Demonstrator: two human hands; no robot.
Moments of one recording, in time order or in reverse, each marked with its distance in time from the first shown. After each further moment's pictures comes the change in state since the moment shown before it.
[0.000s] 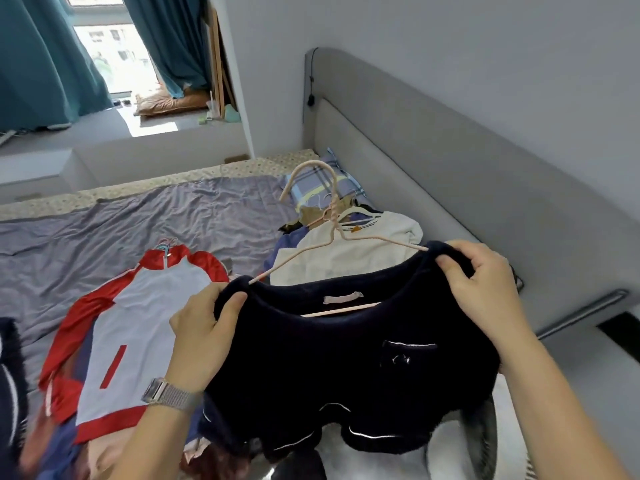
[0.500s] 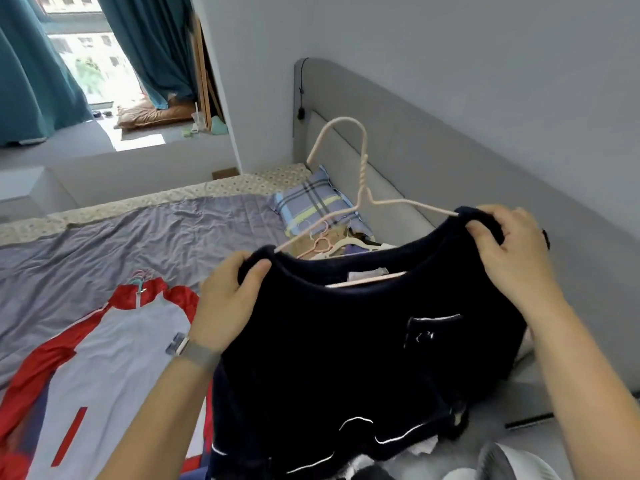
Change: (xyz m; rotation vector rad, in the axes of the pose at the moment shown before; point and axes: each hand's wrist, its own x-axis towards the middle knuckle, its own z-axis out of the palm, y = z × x) left_hand 0.175 0.047 0.082 -0.127 -0.073 0.074; right_hand 0.178 0.044 0.008 -0.124 0.120 -0.055
